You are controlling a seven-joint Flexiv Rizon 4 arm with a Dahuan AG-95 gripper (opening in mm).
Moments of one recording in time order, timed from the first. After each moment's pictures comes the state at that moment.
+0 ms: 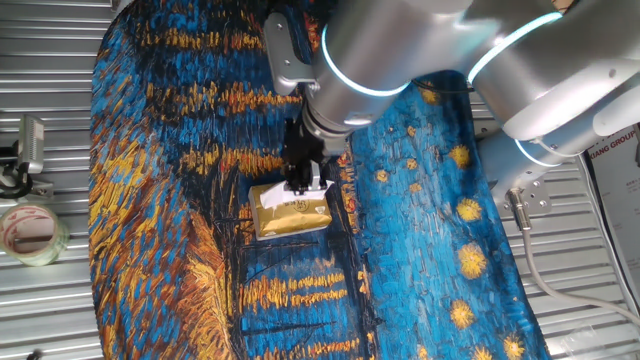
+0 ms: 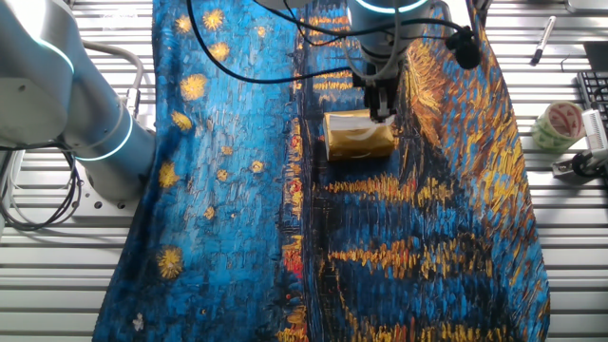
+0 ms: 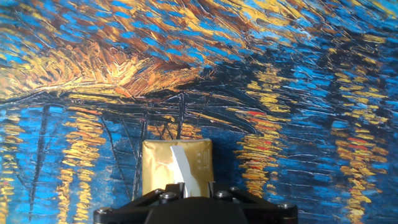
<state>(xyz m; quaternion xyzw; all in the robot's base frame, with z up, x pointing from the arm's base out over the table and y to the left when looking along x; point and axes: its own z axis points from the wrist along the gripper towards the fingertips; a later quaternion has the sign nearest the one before) 0.485 0.051 0.140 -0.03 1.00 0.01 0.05</state>
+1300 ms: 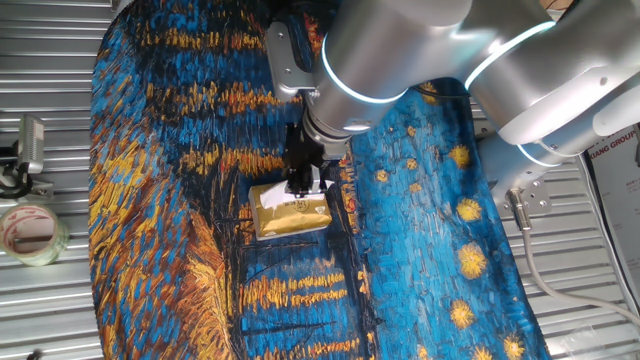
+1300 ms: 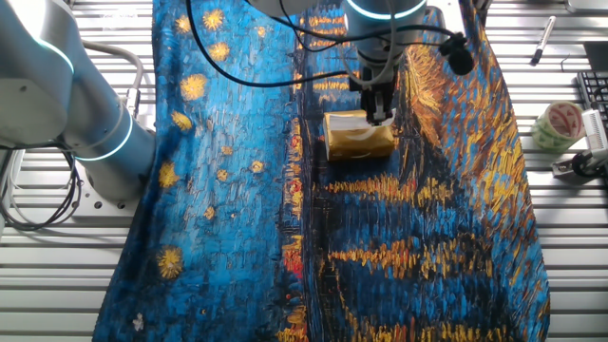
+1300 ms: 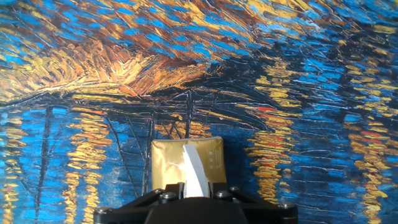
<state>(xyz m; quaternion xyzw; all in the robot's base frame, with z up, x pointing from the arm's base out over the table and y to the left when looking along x) 0.482 0.049 0.122 -0.02 1.00 0.02 0.05</state>
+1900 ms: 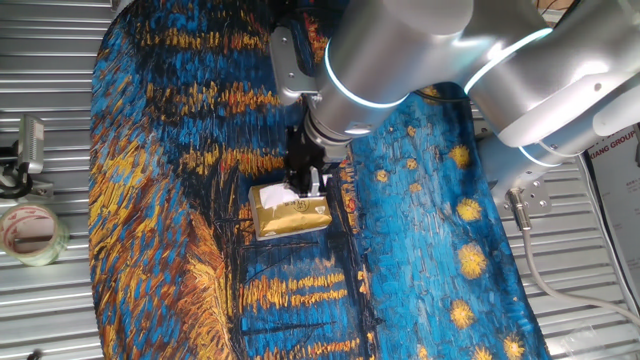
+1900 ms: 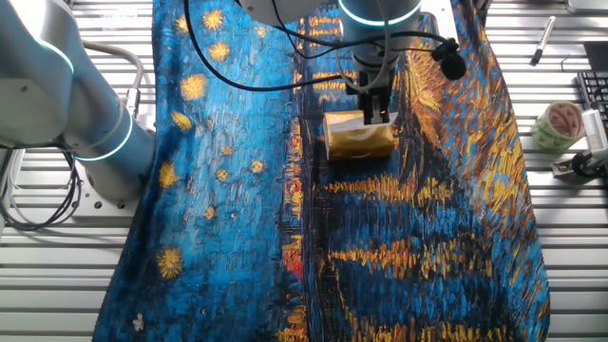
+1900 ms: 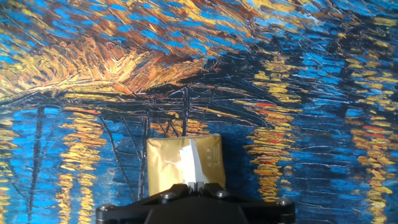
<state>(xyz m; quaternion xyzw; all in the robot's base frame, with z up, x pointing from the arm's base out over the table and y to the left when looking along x) 0.479 0.050 0.118 -0.02 1.00 0.02 0.06</state>
